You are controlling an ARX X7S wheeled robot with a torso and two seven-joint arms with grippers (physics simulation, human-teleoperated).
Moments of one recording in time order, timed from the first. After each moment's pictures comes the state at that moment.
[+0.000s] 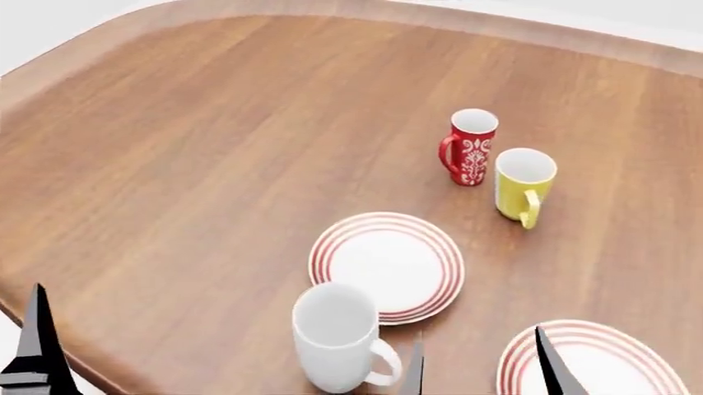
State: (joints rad) left arm 0.07 -0.19 -0.05 0.59 -0.23 -0.20 -0.16; right arm -0.11 0.17 -0.10 -0.56 0.06 0.20 0.12
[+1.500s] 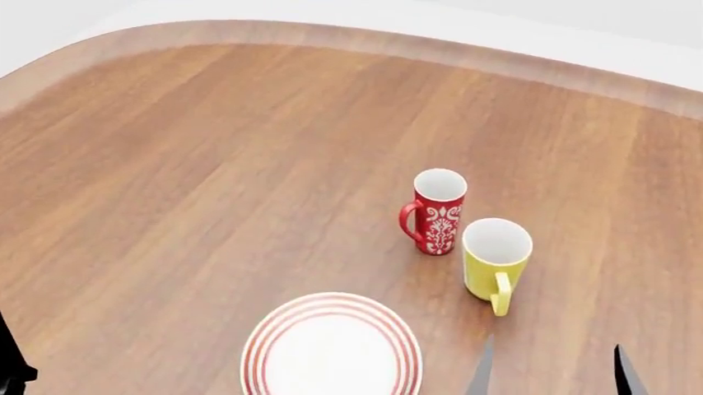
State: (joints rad) left arm 0.04 -0.25 -0.12 0.61 -0.33 -0.22 -0.22; right arm -0.17 0.22 -0.02 -0.63 0.11 0.22 0.23
